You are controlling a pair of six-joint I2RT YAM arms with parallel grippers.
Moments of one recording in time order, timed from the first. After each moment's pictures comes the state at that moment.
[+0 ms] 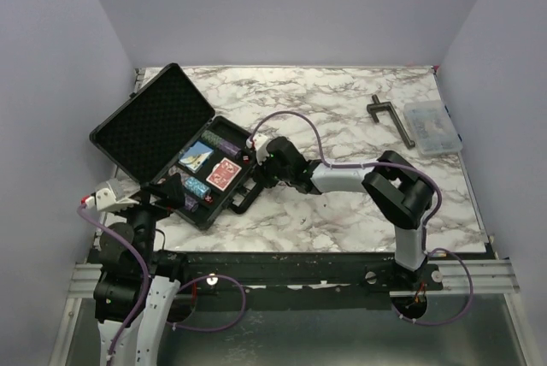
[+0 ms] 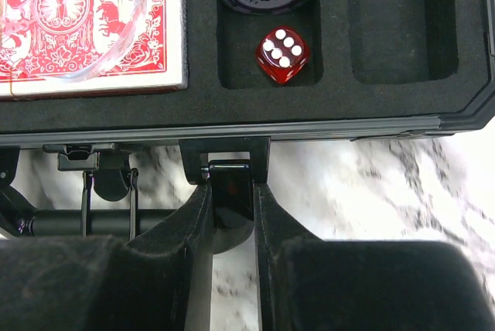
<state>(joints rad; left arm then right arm) -0.17 0.01 0.63 -0.65 -0.25 -0.57 0.89 1.97 1.14 0.23 -0.09 0.01</state>
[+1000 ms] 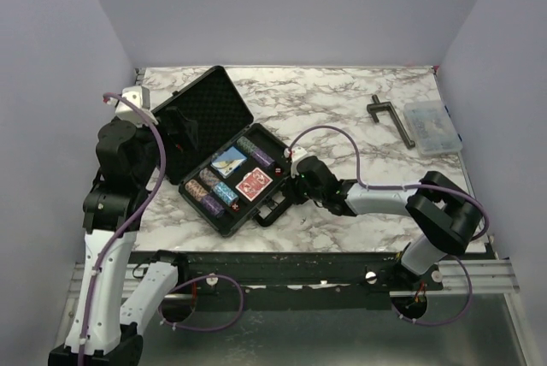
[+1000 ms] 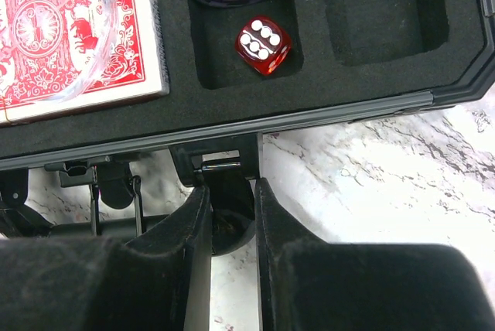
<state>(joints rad) -0.15 0.74 1.13 -0.61 0.01 -0.29 0.88 1.61 0.71 0.23 0.08 0.25</state>
